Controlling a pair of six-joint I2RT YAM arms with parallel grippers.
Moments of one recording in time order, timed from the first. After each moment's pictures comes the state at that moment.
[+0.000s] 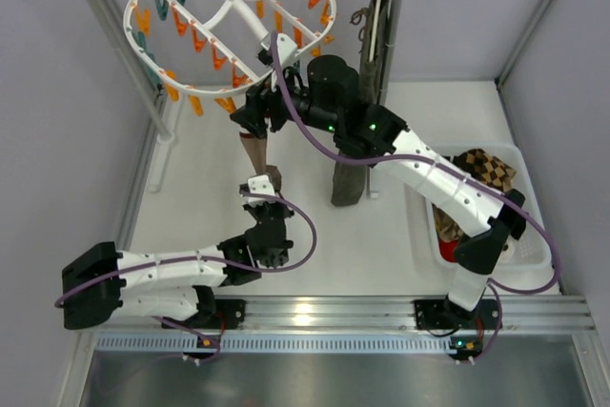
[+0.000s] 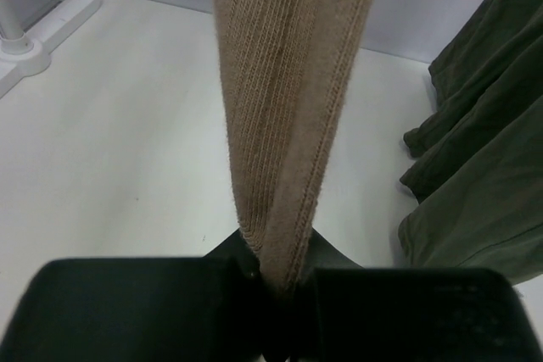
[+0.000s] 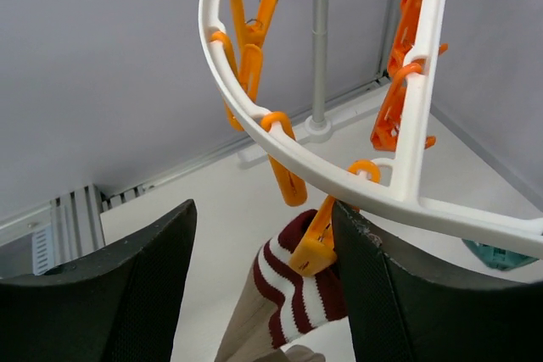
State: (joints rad) left arm -1.21 1.11 0.50 0.58 -1.35 -0.23; right arm 0.98 1.77 2.04 -0.32 -0.14 0.06
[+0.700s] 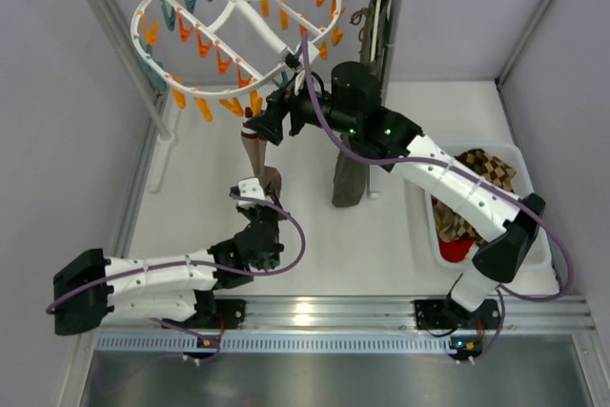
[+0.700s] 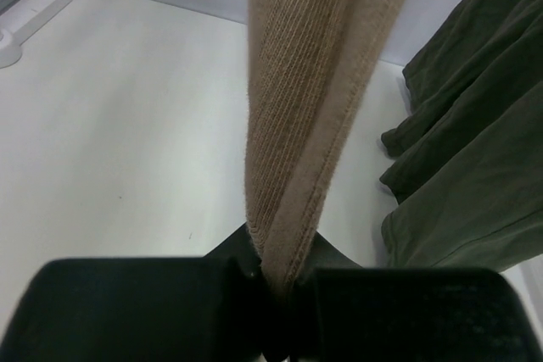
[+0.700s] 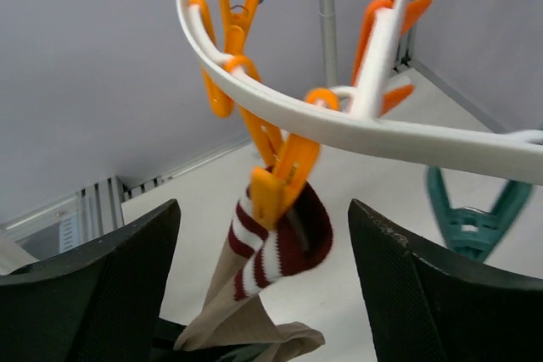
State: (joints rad) left arm -1.21 1.01 0.45 0.58 -1.29 -0.26; right arm 0.89 1.65 1.79 -0.18 -0.28 0.14
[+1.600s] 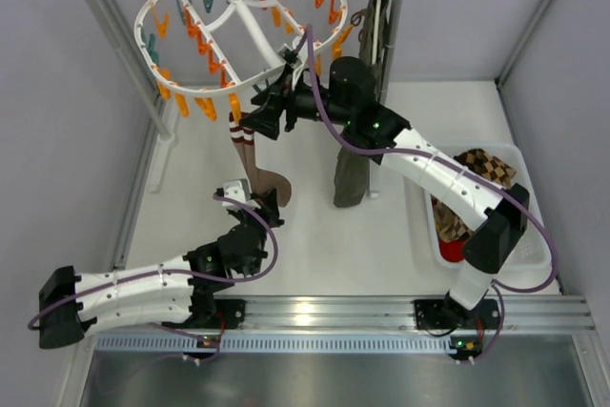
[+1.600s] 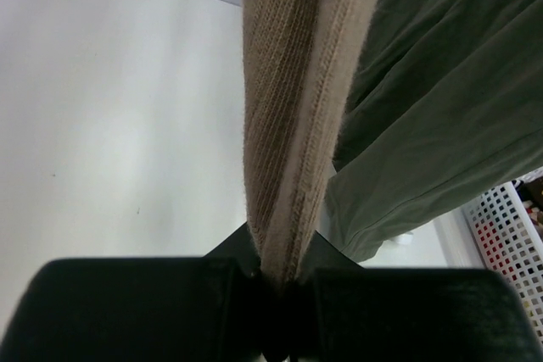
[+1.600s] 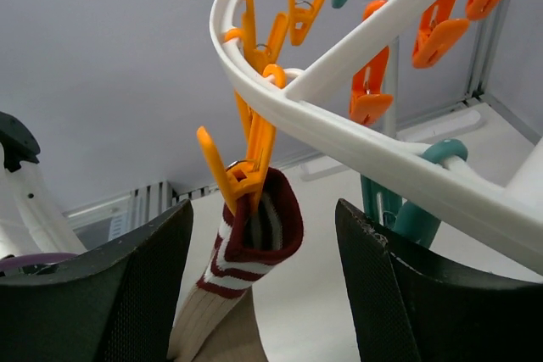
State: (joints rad) left arm -1.21 0.79 0.43 0.30 -1.10 -0.49; right arm 0.84 1.72 1.78 -0.01 -0.51 0.23
